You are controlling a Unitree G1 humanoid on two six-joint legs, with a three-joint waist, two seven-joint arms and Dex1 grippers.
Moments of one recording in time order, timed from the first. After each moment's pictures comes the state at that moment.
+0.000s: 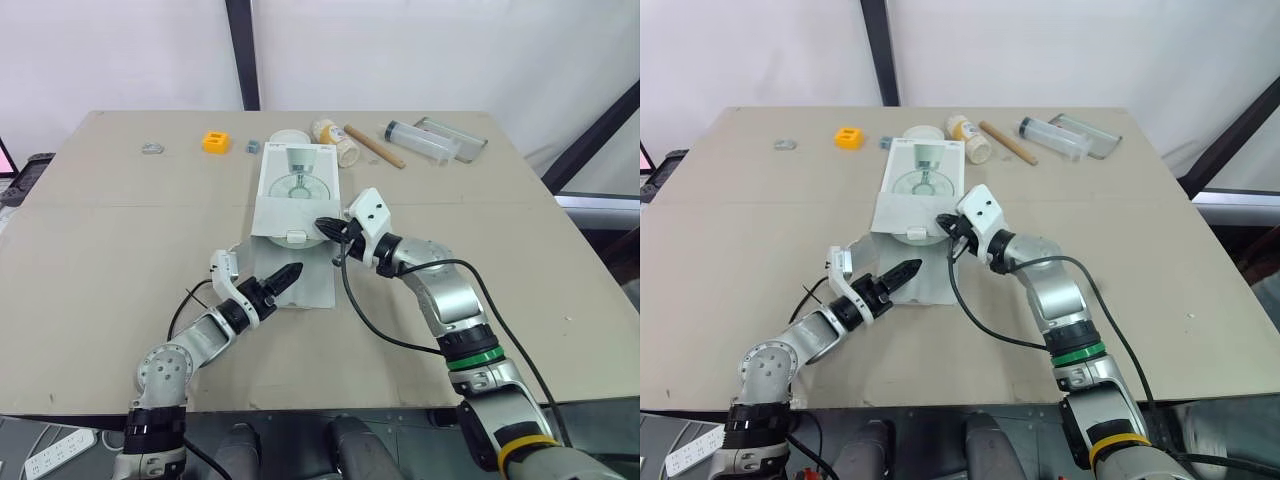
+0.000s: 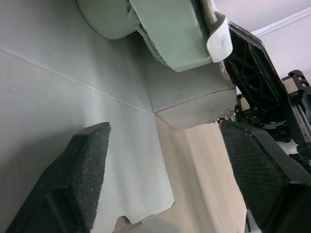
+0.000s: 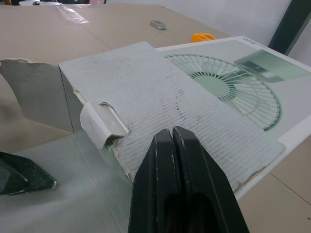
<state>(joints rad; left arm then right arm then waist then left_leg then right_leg) -0.24 0.10 0.15 -0.11 -1.10 0.83 -0.14 -0.65 -0.28 0.15 0.18 0.10 0.27 0.67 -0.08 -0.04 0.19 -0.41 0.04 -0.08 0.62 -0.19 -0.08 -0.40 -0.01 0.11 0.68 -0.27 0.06</state>
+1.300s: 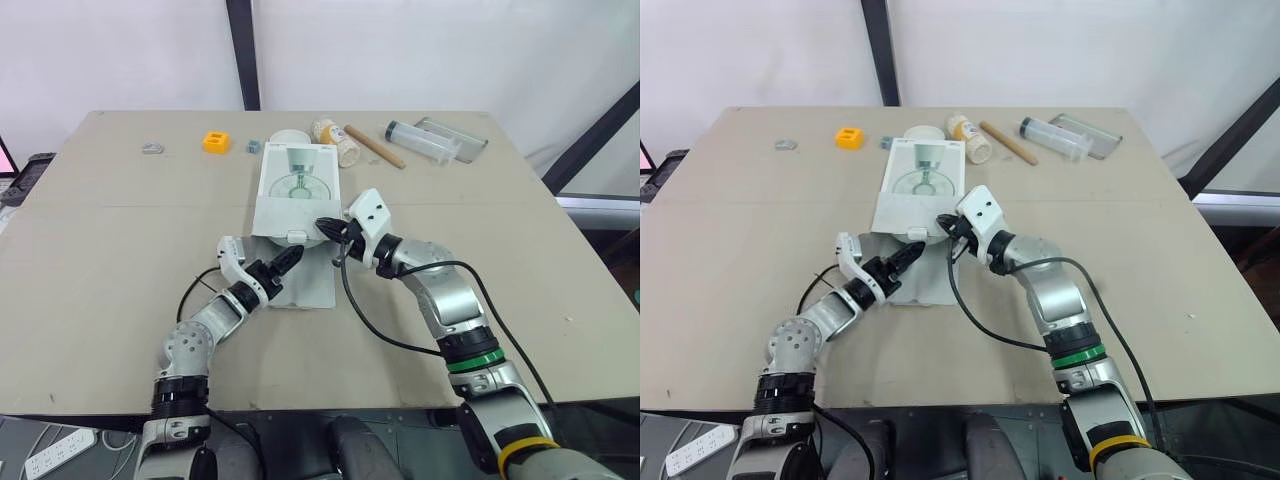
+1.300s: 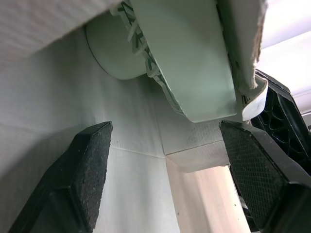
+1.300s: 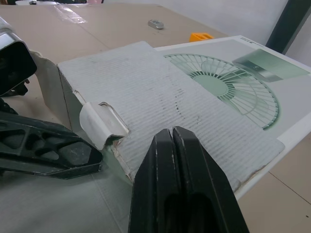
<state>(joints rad) -0.39 0.00 0.23 0.09 -0.96 0.78 -0.21 -0.64 -0.28 0.16 0.16 0.09 0.28 0.67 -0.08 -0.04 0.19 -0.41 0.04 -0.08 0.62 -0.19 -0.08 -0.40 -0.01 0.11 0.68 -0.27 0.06</state>
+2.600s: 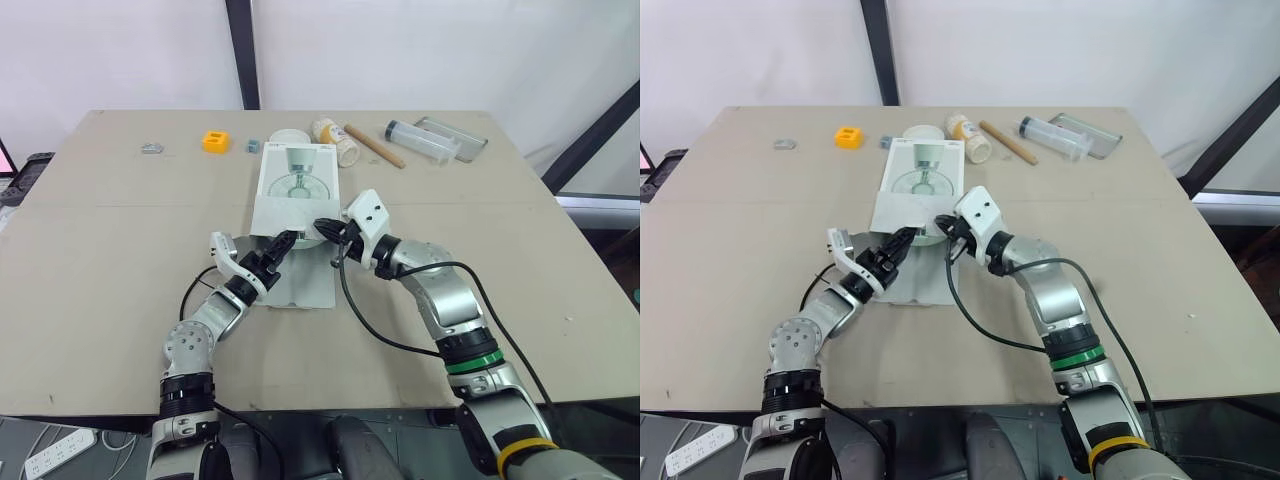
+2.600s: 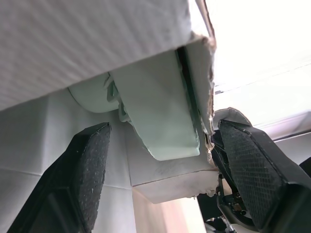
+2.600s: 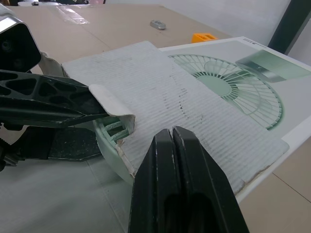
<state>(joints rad) -0.41 -0.06 0.32 0.09 -1.03 0.76 -0.23 -0.63 -0.27 0.16 0.14 0.09 0.28 0.67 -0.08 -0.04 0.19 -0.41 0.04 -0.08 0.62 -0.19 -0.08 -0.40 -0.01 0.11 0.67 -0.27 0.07</state>
